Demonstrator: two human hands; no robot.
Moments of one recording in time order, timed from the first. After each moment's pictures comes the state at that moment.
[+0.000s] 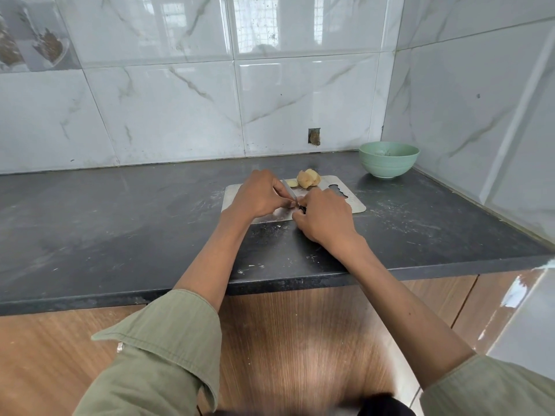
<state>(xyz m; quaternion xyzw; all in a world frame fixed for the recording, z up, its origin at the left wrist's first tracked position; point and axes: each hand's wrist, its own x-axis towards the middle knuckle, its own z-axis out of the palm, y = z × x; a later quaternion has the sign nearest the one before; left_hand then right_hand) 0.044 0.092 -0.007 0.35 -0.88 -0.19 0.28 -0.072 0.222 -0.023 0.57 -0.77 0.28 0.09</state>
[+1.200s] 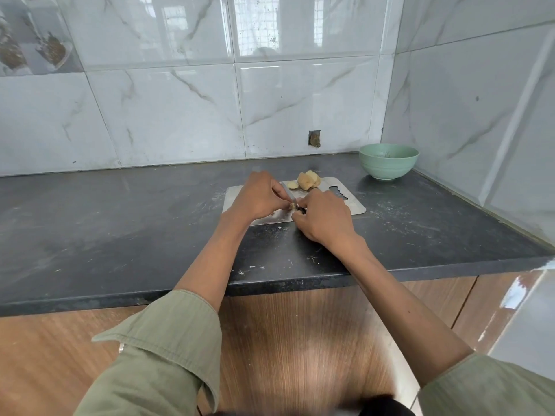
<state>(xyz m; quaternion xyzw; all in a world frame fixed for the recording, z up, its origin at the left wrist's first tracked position) 0.047 0.096 -0.005 0.35 -0.87 -0.22 0.29 -0.070 0.224 -0.021 0.56 -0.77 0.29 0.05</state>
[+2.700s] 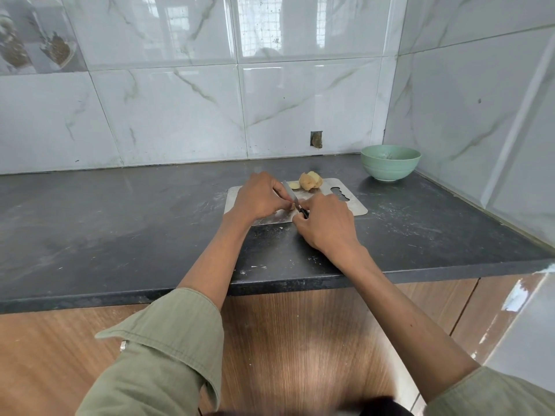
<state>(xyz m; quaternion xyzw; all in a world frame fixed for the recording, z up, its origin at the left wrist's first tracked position) 0.046 0.096 -0.006 0.38 -0.86 -0.19 0.28 -0.069 0.226 -0.030 0.56 -0.77 0.30 0.09</state>
